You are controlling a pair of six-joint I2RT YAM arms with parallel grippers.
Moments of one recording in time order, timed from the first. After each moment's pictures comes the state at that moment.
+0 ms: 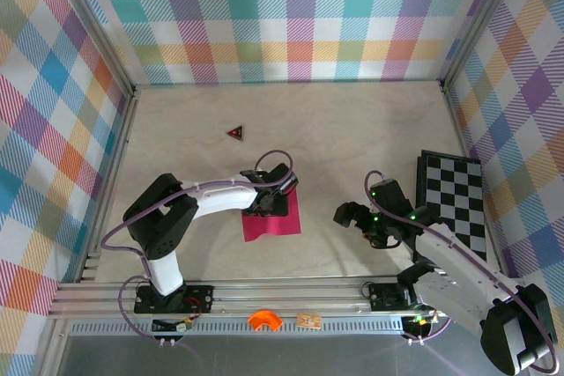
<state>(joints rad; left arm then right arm) -0.84 1.78 1.05 -0.60 -0.21 -0.83 0.46 0.89 0.48 -0.64 -0.30 0.86</state>
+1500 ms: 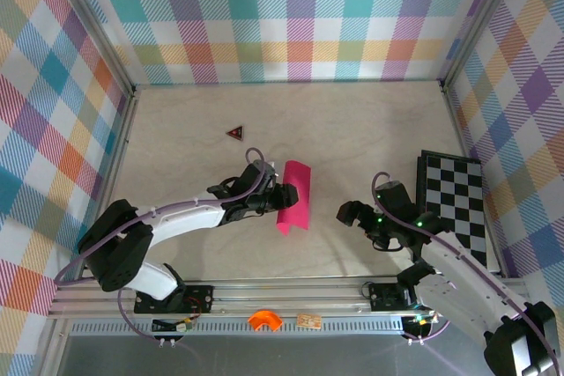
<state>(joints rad) -0.79 1.47 0.77 -0.02 0.17 -0.93 0.46 0.78 0.47 -0.66 -0.26 0.89</state>
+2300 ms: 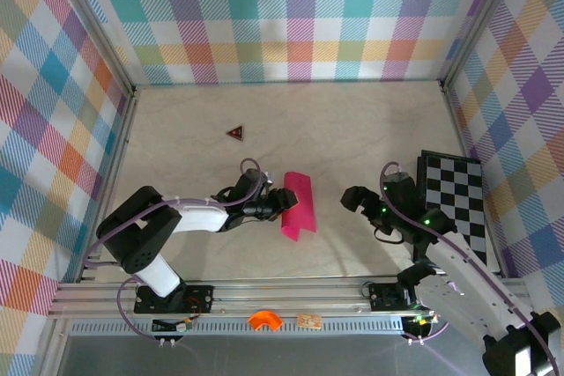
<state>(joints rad) -0.73 1.62 0.62 0.33 0.34 -1.18 0.44 0.77 0.56 -0.64 -0.17 0.87</state>
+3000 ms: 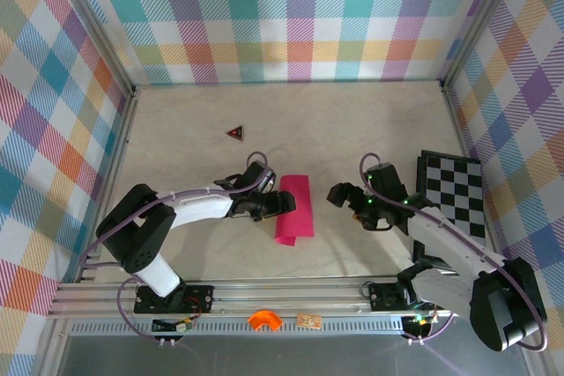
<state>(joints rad) -0.72 1.61 0.82 -0.22 0.25 -0.86 0.43 1.06 0.56 -0.44 -0.36 0.88</state>
